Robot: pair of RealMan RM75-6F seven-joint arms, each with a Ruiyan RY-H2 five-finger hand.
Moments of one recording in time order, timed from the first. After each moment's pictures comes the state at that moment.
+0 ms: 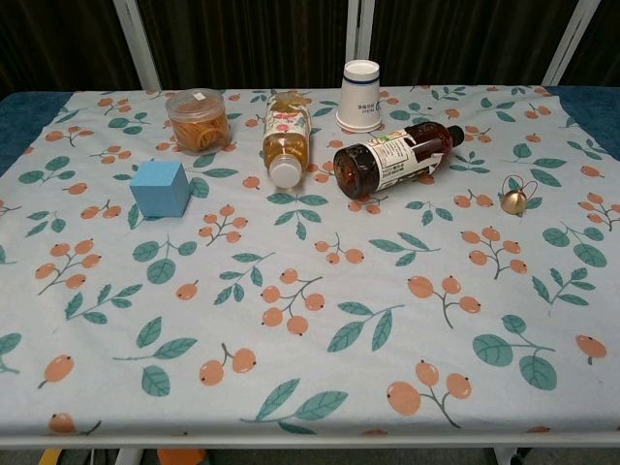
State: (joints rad) left arm -0.10 -1.16 -0.03 -1.61 1.54 1.50 0.05; right arm 0.08 -1.25 0.05 -1.45 -1.51 1.48 -0.08
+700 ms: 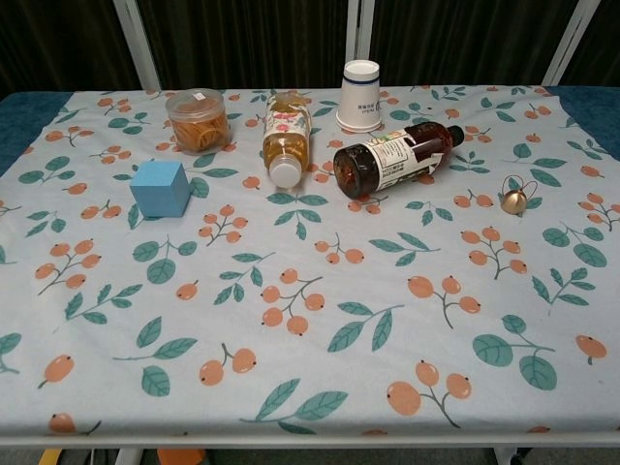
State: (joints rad) left arm -0.11 -1.16 -0.04 -1.61 1.51 1.47 0.05; right arm 0.13 -1.23 0.06 -1.46 -1.51 1.41 -0.12
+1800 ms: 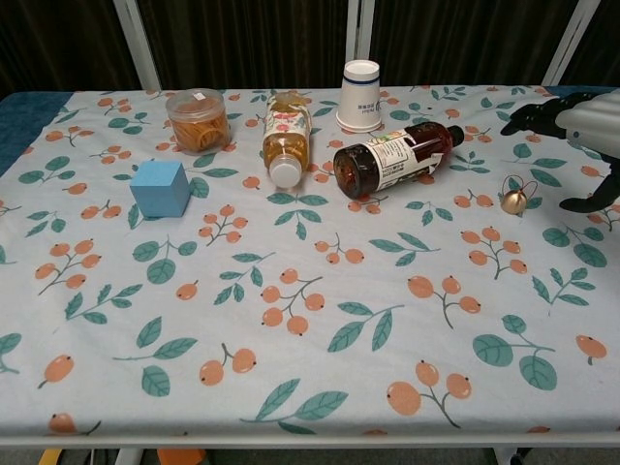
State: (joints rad) left arm -0.11 -1.17 -0.03 -1.58 1.52 1.48 0.03; right arm 0.56 -1.33 0.16 -1.47 -1.28 0.89 -0.47
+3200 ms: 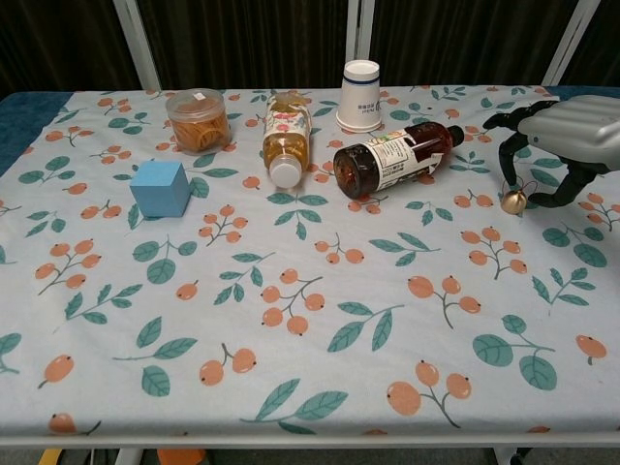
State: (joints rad) left arm -0.11 -1.18 -0.02 -1.57 1.51 1.46 0.02; right arm 0.68 -1.40 0.11 -1.37 -1.17 0.84 -0.49
